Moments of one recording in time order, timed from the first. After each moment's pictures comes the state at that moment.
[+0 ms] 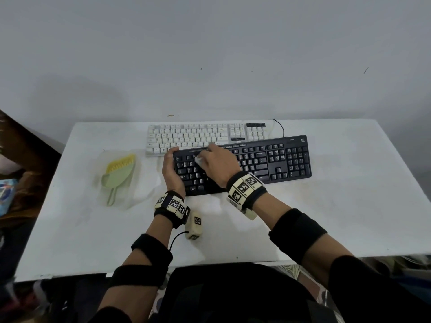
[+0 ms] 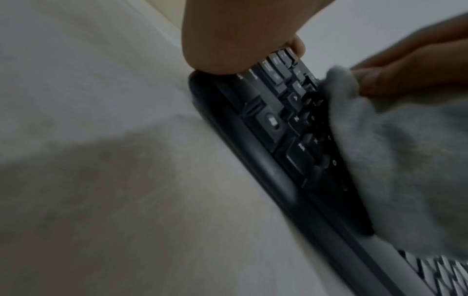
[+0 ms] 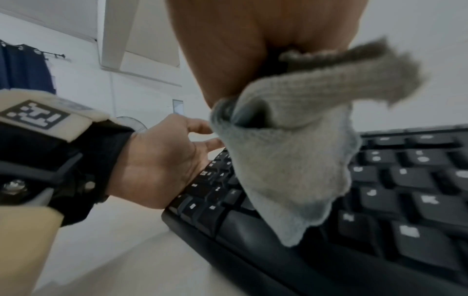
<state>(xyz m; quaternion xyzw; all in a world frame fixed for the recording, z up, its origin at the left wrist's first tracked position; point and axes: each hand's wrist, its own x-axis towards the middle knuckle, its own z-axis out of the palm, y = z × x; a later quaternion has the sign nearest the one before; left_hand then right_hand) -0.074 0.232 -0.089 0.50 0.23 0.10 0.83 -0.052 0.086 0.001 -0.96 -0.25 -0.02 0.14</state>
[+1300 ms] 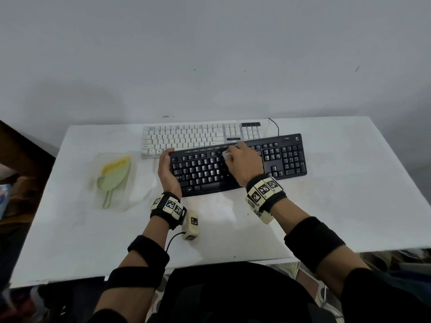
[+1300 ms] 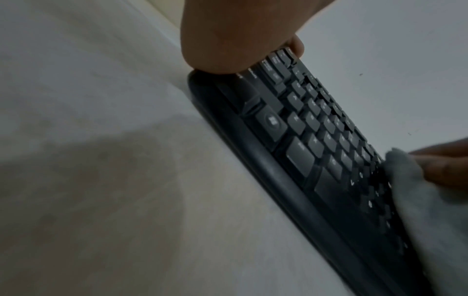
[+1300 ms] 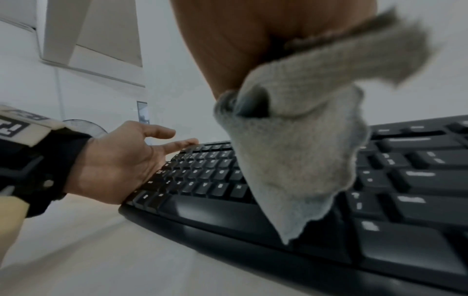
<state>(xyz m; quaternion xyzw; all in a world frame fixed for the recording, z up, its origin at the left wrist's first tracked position) -0.068 0.234 -0.094 0.51 0.17 0.18 0.82 -0.049 0.019 -0.010 -0.98 -0.11 -0.07 0.15</state>
